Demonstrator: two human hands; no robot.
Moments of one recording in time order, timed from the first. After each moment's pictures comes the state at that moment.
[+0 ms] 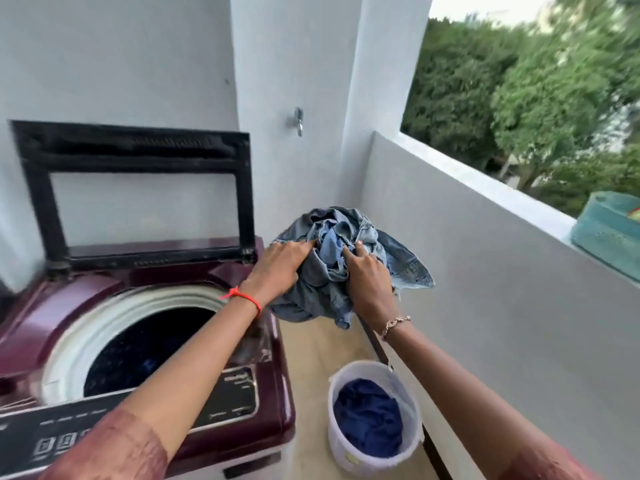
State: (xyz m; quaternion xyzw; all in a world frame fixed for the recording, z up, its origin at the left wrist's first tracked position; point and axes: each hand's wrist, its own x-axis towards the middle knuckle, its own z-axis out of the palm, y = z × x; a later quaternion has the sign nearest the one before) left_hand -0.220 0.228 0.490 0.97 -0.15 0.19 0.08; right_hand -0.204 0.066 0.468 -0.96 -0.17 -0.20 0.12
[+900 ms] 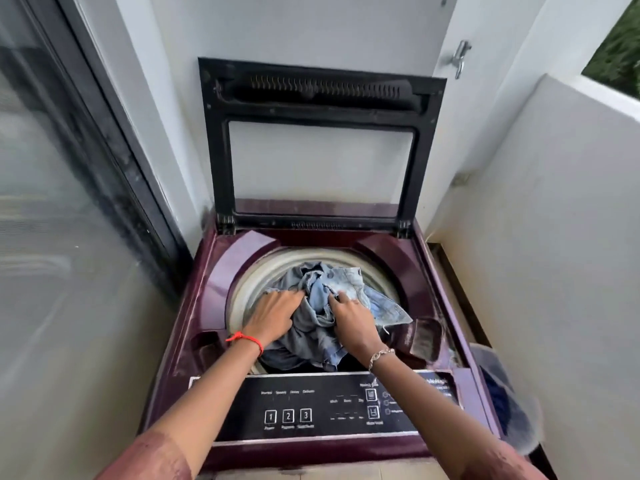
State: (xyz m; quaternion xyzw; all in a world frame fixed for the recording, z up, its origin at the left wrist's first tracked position) left_hand -0.285 0.548 0.327 0.99 -0.01 -0.04 0.10; right_hand -0.237 0.391 0.313 -0.94 -0.32 0.05 0.07
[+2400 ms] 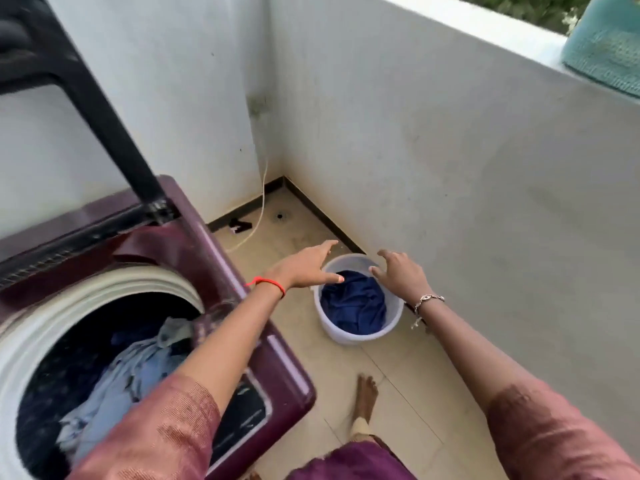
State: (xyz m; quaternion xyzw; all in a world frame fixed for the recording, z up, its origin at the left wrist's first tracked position) left_hand -0.117 0.163 0.307 0.88 -0.29 -0.30 0.22; right_hand -0.188 -0.023 0.293 -0.97 0.15 0.11 0.17
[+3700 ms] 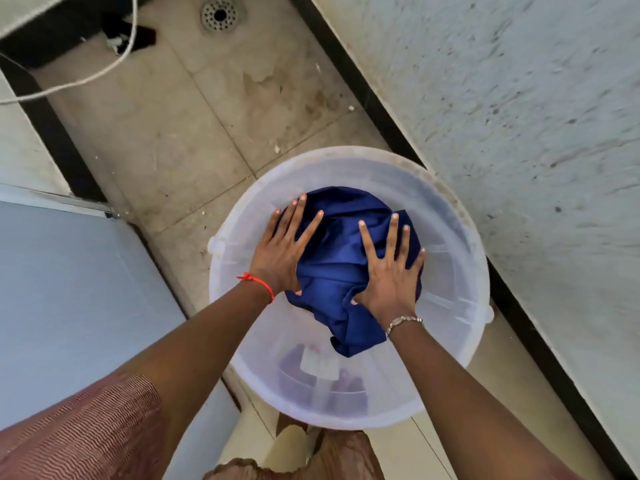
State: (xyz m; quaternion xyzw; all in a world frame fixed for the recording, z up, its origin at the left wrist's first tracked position) left_hand 0.038 0.007 -0.332 0.93 -0.29 -0.22 -0.06; right_hand -0.030 -0.171 -0.318 -0.96 0.10 0.27 0.06
